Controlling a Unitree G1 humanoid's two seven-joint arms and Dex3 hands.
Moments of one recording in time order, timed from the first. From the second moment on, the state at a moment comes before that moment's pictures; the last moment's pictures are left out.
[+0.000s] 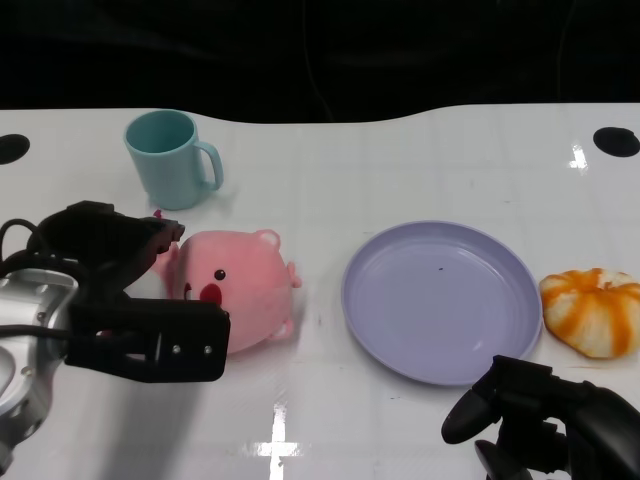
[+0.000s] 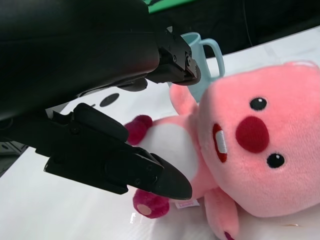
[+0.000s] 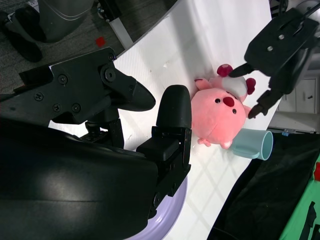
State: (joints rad) left arm -0.44 0.54 -0.40 0.23 0.86 0.13 -0.33; right arm 0.41 -0.30 0.12 -0.89 0.12 0.64 0.24
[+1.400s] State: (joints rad) left arm -0.66 0.28 -0.46 1.04 0.67 -0.09 0.22; right arm 0.42 -0.30 0.11 -0.92 0.12 0.64 0.25
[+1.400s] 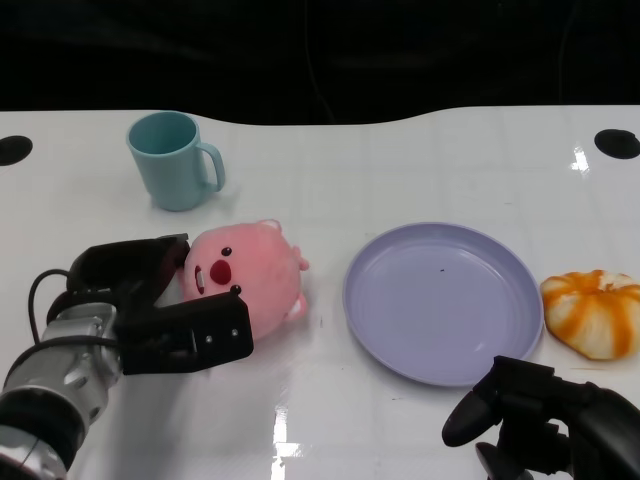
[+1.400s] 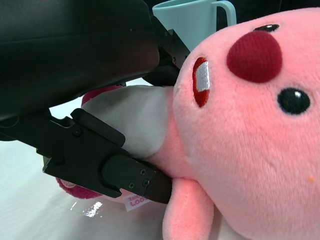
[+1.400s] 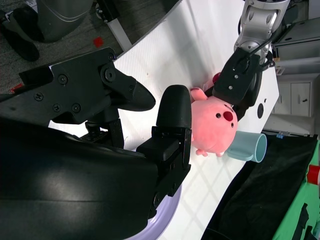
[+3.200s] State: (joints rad) left arm -0.73 -0.05 -0.44 0.59 0.55 0.21 0.01; right arm 0.41 -0.31 0.16 -0.93 0.11 0.65 0.24
